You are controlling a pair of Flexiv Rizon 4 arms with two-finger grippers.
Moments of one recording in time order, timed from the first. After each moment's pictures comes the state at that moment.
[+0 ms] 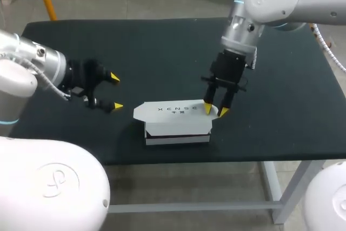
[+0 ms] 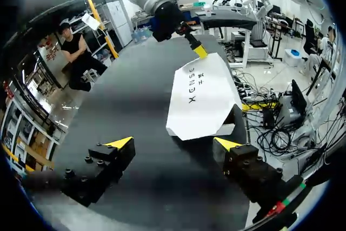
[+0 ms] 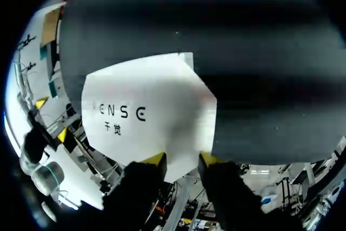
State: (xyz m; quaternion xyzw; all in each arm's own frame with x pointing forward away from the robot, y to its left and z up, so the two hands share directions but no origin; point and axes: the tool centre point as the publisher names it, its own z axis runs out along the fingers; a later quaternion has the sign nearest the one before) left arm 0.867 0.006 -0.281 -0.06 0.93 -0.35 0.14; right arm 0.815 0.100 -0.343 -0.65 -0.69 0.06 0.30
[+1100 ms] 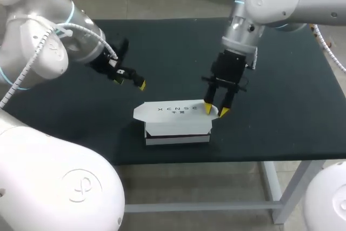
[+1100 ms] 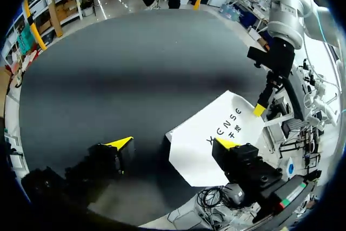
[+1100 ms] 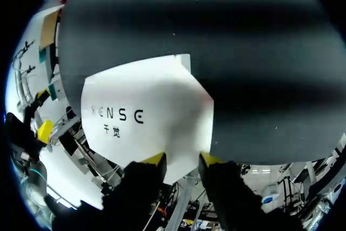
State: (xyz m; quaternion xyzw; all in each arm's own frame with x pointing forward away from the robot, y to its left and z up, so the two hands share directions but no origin) left arm 0.890 -0.034 -0.279 -0.50 0.83 -0.24 0.00; right arm 0.816 0.100 -0.344 -0.66 -0.69 0.06 0.29
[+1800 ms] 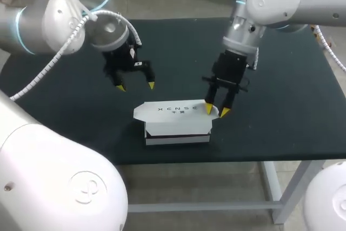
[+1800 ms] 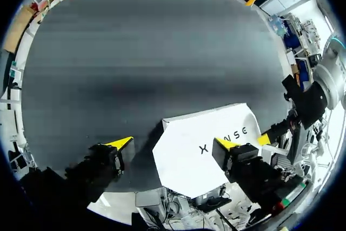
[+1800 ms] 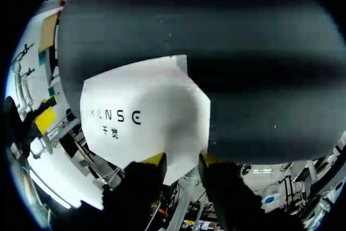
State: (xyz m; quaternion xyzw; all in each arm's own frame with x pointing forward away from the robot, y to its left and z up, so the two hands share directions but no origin) left arm 0.886 -0.056 -0.291 -0.67 0.73 -0.11 -0.06; right arm 0.816 0.097 -0.345 -0.67 -0.68 0.06 0.29
